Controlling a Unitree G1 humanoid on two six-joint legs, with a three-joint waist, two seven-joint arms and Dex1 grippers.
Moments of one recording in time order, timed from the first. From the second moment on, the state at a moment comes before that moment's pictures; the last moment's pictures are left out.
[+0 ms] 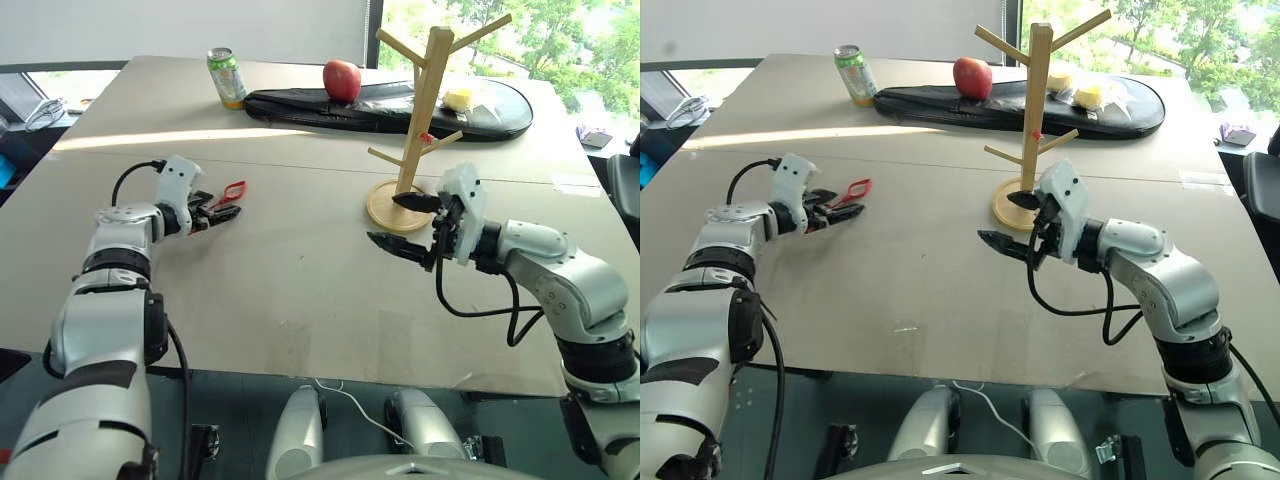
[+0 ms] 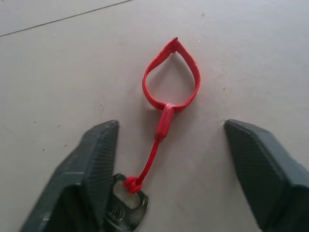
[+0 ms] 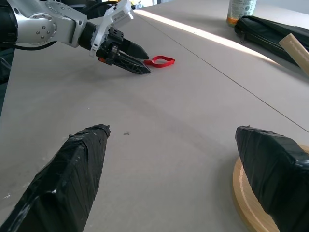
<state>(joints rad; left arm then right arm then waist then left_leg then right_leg) -1.03 0.71 0.09 1.33 0.01 0.03 -0.84 -0.50 -0.48 0.07 -0.43 0.54 0.82 0.67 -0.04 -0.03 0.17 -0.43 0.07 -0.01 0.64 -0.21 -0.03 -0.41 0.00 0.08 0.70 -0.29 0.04</state>
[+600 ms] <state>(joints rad) -1.03 0.69 0.15 1.33 0.01 0.01 -0.79 -0.49 -0.49 0.06 -0.48 0.57 0.85 0.62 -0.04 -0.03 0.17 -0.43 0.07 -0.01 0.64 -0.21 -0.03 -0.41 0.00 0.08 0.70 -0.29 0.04</state>
